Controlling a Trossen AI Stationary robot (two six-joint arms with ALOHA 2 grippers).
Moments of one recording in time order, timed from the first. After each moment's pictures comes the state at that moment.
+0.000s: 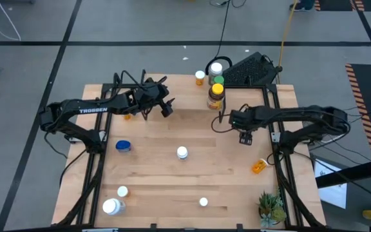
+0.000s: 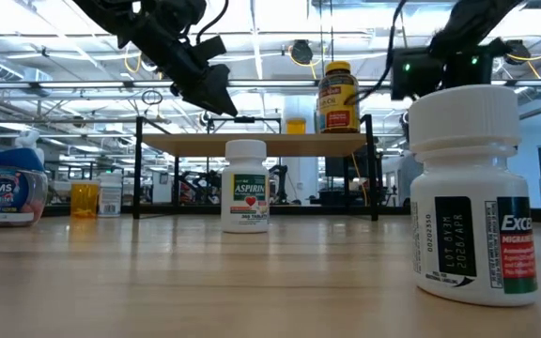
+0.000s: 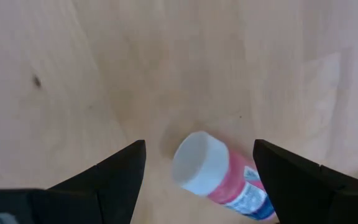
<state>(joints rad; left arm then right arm) 0.37 1.39 0.95 -0.09 -0.33 0.13 -0.30 1.32 0.69 -0.91 0.24 -0.05</state>
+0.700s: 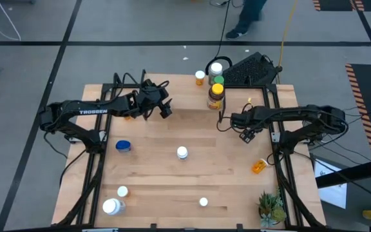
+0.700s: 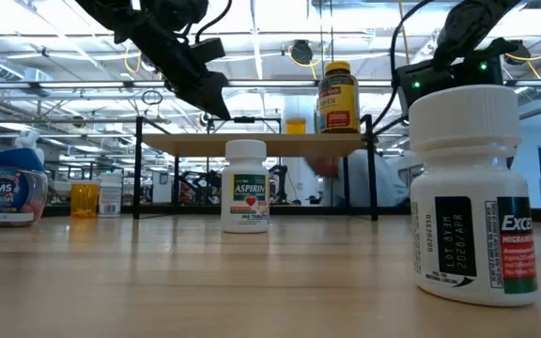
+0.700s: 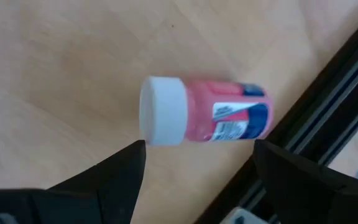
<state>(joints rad) 0.33 1.39 0.95 -0.15 -0.47 0.16 -0.30 1.34 0.68 -1.11 0.33 0.55</state>
